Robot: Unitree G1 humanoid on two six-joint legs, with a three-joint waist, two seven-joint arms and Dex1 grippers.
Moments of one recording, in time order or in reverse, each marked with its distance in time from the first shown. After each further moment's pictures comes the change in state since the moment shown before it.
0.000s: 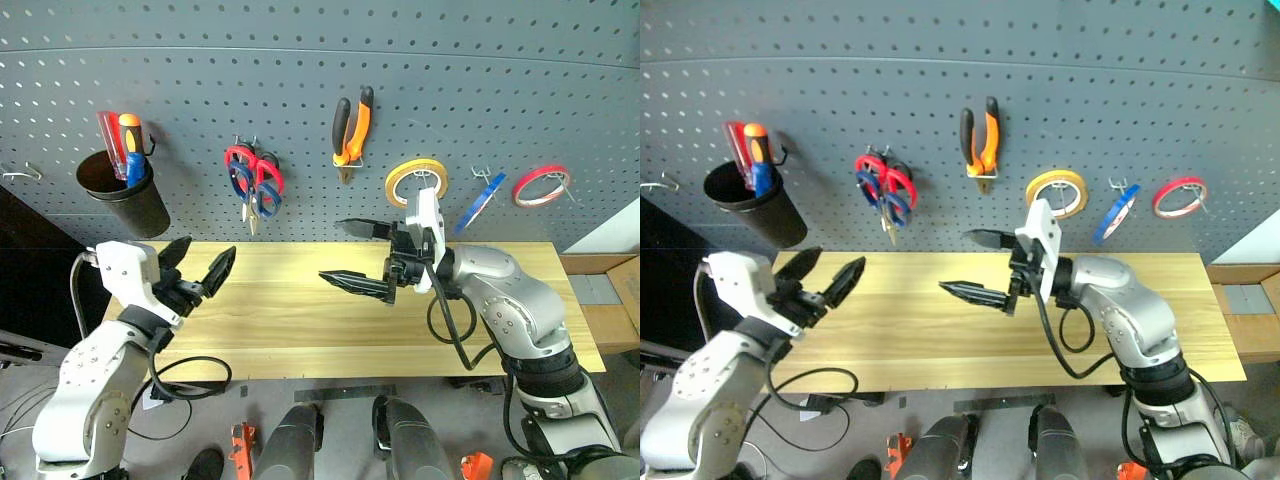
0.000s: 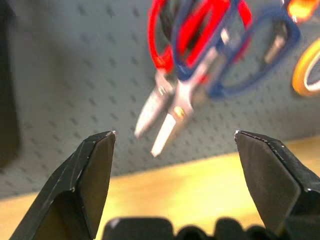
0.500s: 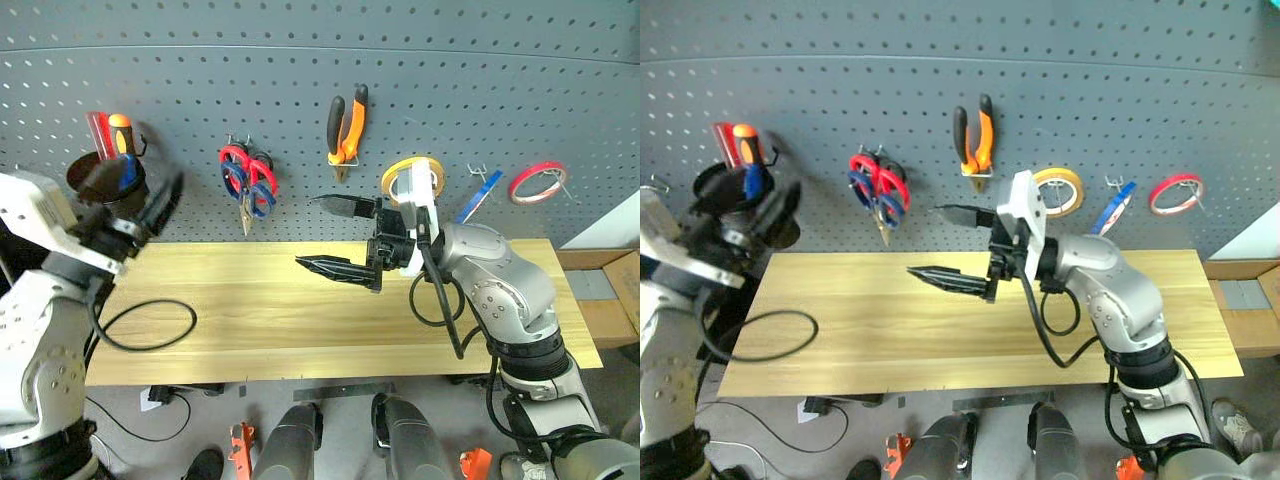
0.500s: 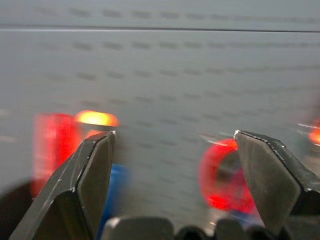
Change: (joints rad) left arm -0.190 0.129 0.207 0.026 -0.205 0.005 -0.088; right arm -0.135 0.091 0.002 -0.005 0.037 0.010 0.008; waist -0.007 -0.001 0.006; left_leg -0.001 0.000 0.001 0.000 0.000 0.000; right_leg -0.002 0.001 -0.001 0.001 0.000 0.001
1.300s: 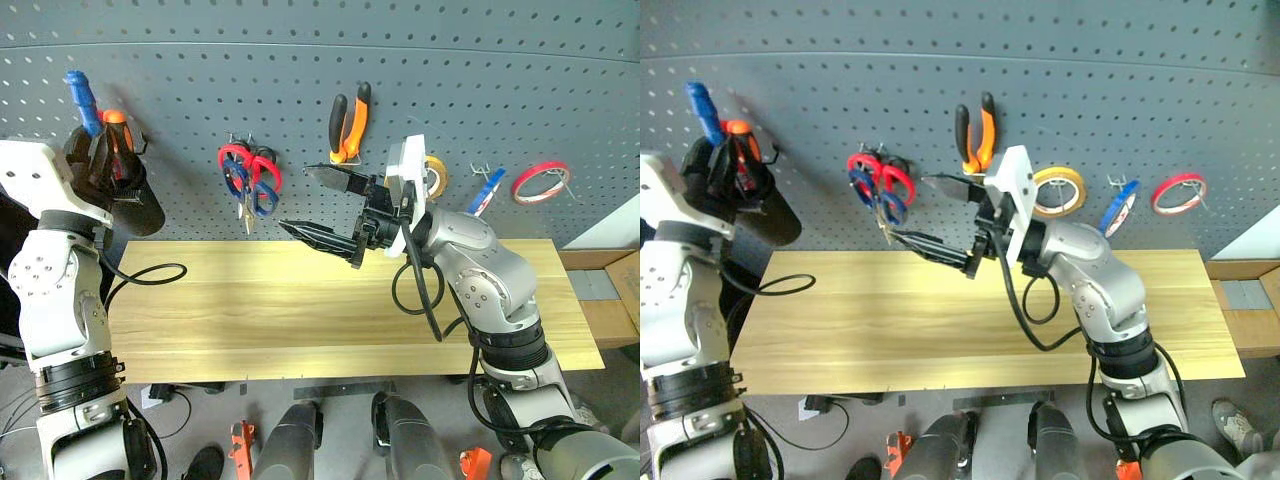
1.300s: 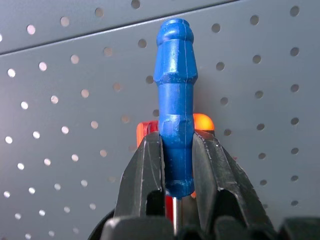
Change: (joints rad) left arm -0.334 -0.028 -0.061 0.469 0.451 -0.336 0.151; right arm -0.073 0.099 -0.013 0.051 -0.055 -0.039 -0.112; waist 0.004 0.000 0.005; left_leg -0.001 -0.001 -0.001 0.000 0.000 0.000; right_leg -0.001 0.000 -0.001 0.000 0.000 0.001
